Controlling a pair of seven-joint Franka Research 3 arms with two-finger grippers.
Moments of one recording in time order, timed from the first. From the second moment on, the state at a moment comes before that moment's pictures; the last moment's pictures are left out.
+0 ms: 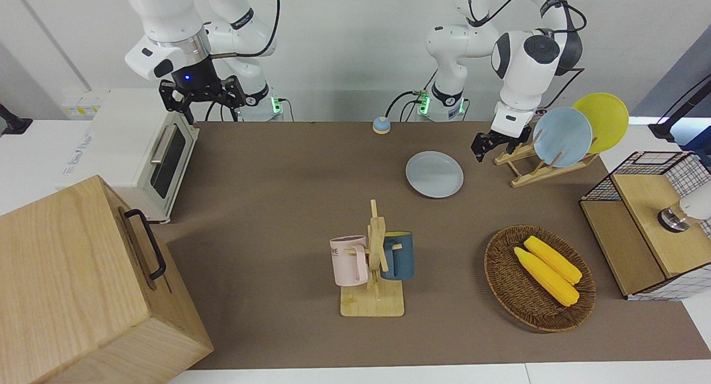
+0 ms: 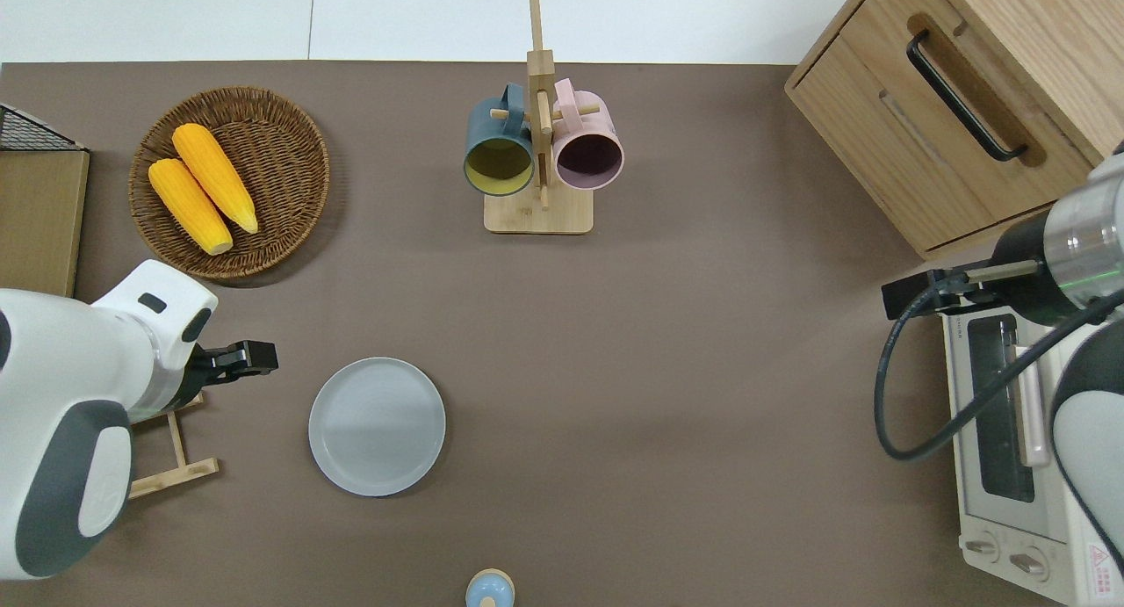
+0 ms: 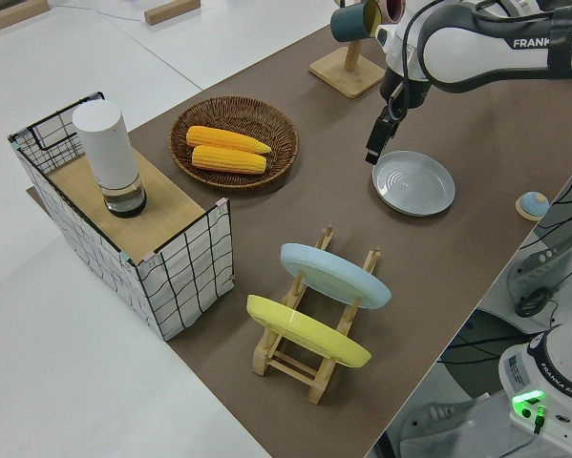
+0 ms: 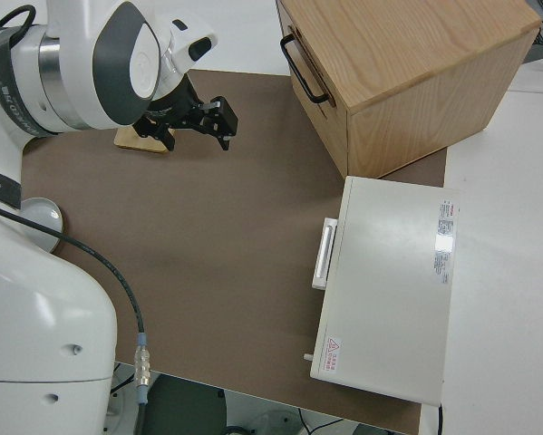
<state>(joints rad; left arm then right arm) -0.02 -0.20 -0.06 -2.28 0.08 2.06 -0.31 -0.15 0.02 0.28 -1.49 -0.02 1.48 0.04</state>
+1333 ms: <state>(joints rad) -0.02 -0.10 -0.10 -2.52 -0.05 2.23 -0.31 -0.15 0.02 0.28 -1.49 -0.02 1.48 0.04</state>
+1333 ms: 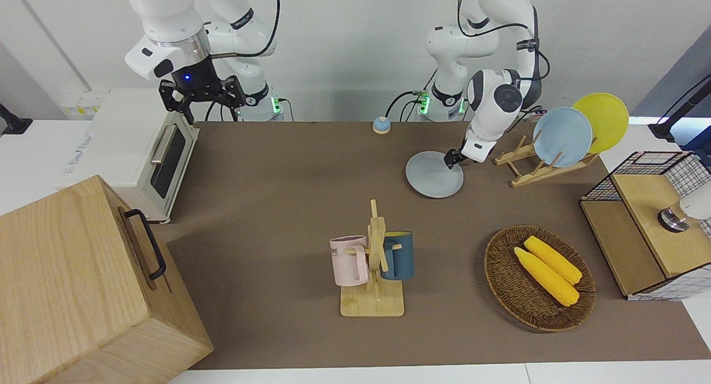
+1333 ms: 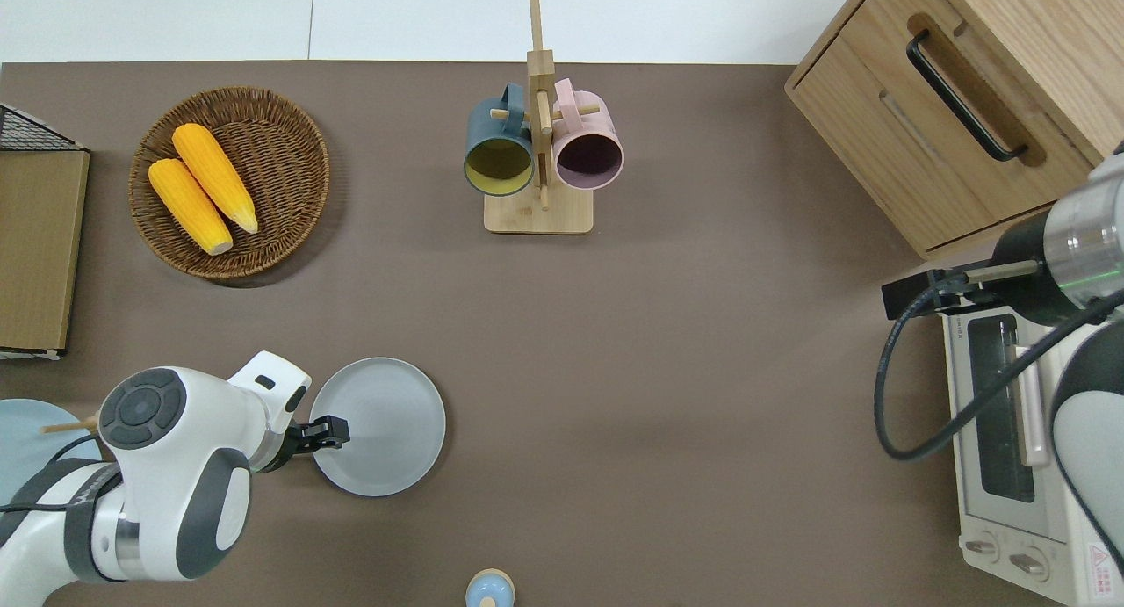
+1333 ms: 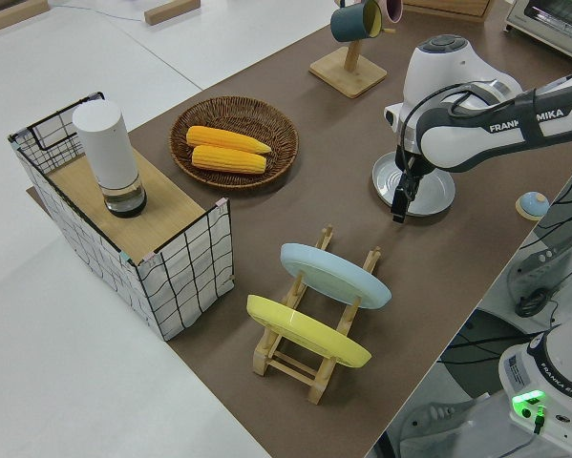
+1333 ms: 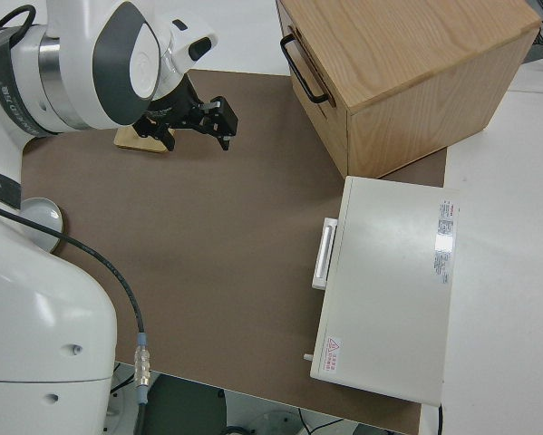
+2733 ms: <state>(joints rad) -0.02 -0.10 -0.10 -2.50 -0.09 2.26 -0.31 -0.15 0.02 0.28 -1.49 -0.02 1.48 0.04</state>
